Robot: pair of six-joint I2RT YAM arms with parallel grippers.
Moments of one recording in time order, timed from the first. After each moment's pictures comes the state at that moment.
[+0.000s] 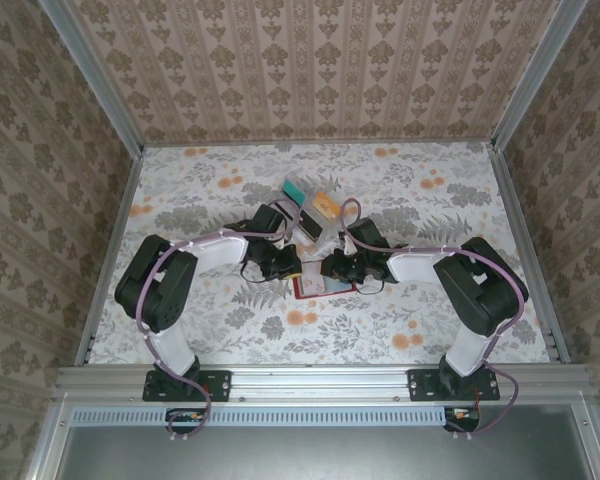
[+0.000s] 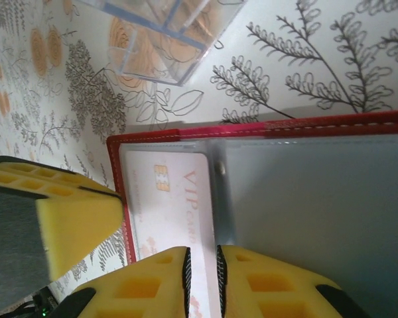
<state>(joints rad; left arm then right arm) -0.61 1.77 0.99 -0.38 0.49 -0.72 0.53 1.74 0.79 0.07 -0.46 0.82</state>
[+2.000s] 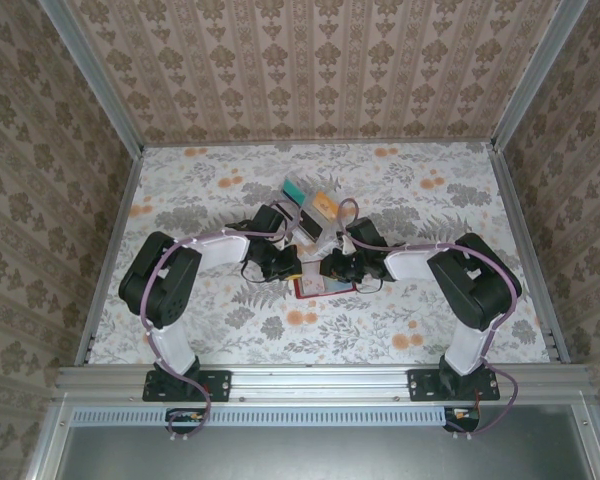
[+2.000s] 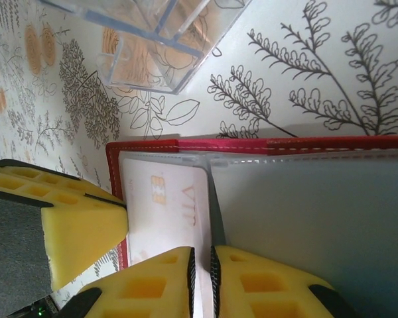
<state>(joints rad) -0.60 1.80 0.99 -0.39 0.51 -0.72 0.54 1.79 0.80 0.08 -0.48 0.80</state>
